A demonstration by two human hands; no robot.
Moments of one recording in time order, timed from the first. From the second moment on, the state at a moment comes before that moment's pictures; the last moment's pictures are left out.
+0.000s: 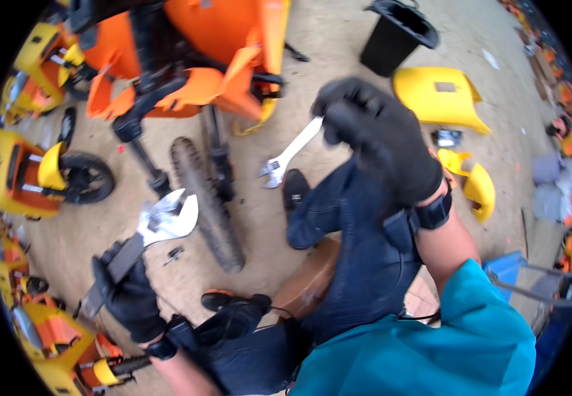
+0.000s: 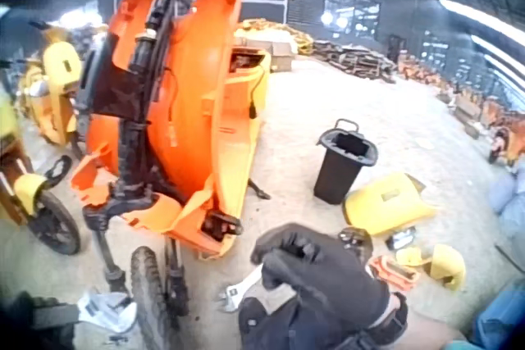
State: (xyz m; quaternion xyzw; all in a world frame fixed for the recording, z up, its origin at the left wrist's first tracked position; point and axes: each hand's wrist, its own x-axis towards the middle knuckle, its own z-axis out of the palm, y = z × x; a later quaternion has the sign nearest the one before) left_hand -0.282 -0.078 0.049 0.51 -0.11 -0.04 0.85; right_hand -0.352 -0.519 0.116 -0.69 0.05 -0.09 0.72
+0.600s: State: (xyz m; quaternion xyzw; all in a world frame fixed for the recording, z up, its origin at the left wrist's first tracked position) left_hand -0.275 -0.035 0.047 0.94 -0.15 0.20 0.22; right_hand -0.451 -0.830 -0.216 -0.83 0.48 -0.04 0.29
